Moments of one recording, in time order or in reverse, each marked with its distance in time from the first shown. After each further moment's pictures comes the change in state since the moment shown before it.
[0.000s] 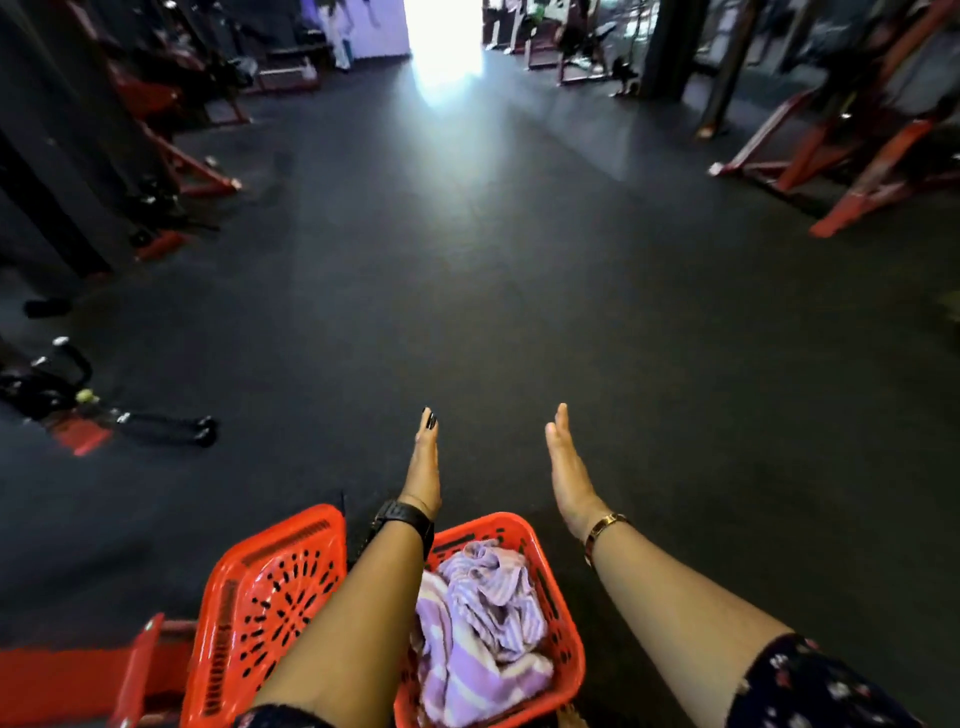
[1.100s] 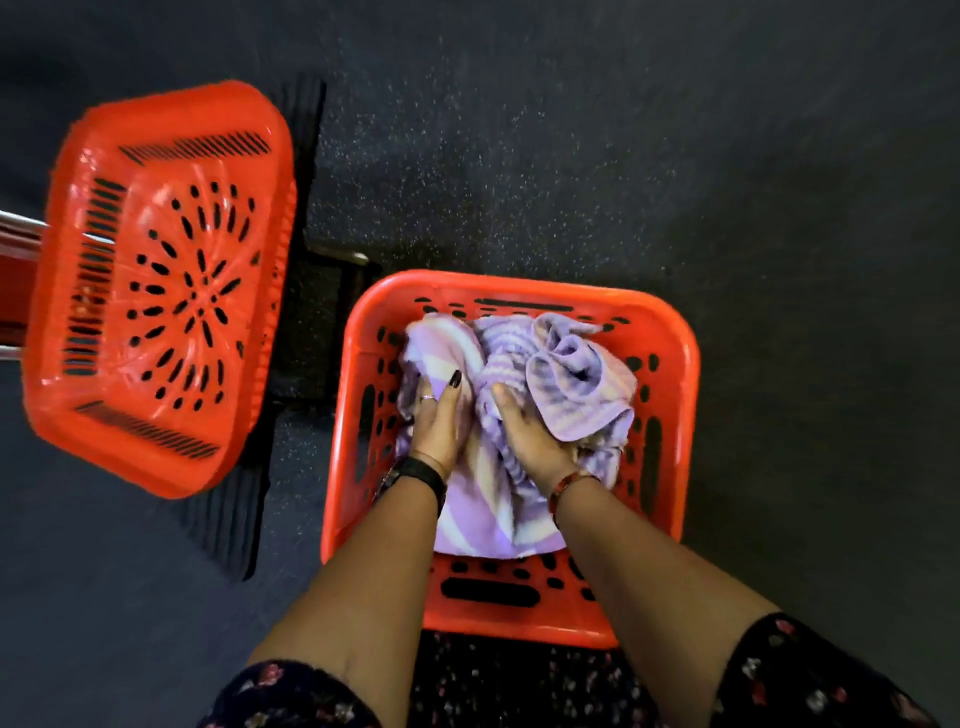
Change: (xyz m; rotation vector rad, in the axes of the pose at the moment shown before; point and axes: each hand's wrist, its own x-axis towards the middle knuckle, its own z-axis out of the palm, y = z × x) left_hand 0.125 -0.476 -0.137 0.020 0.508 -0.546; right_hand 0.119 0.446 0.133 -0.338 -0.489 0.654
